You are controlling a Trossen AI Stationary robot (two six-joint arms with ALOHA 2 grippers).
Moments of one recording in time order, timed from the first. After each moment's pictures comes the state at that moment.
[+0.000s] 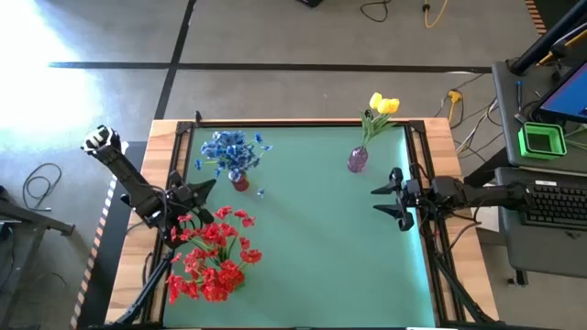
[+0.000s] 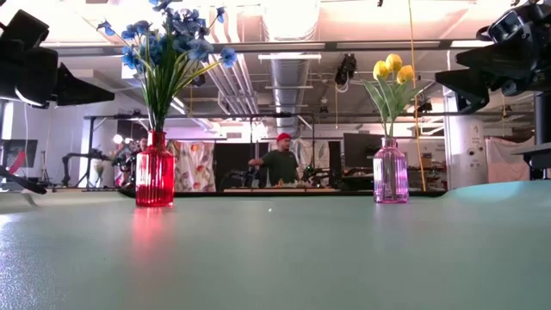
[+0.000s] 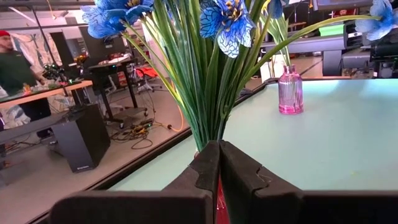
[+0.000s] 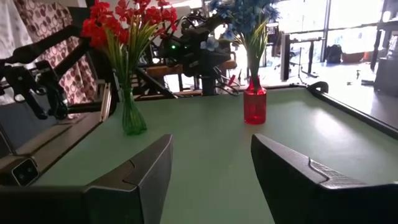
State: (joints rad) left arm -0.85 0.59 0.21 -0.68 -1.56 -0.92; right arm 0.05 0.00 0.01 0.01 0.00 0.09
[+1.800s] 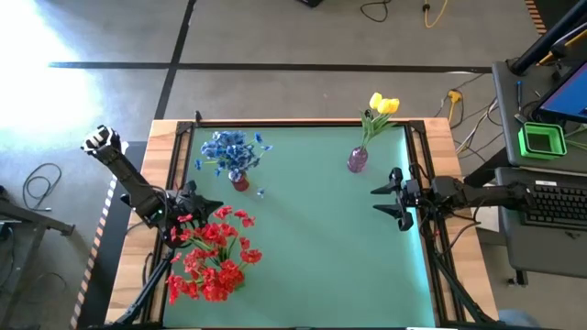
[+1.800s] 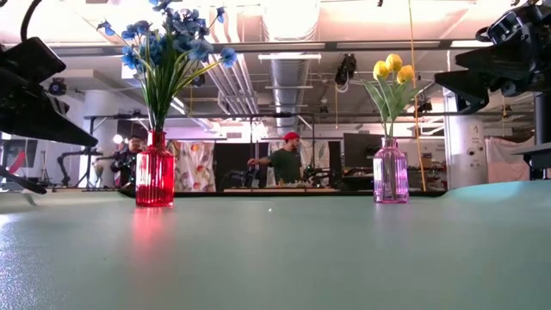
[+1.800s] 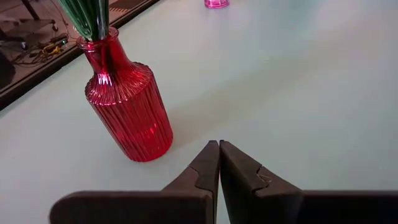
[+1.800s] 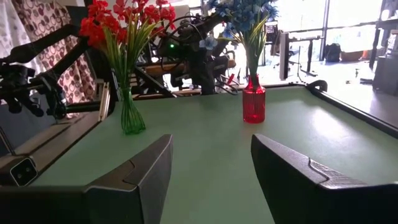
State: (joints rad) left arm -0.85 0.59 0.21 -0.68 -1.04 -0.92; right arm 0.05 0.02 0.01 0.01 0.00 0.09
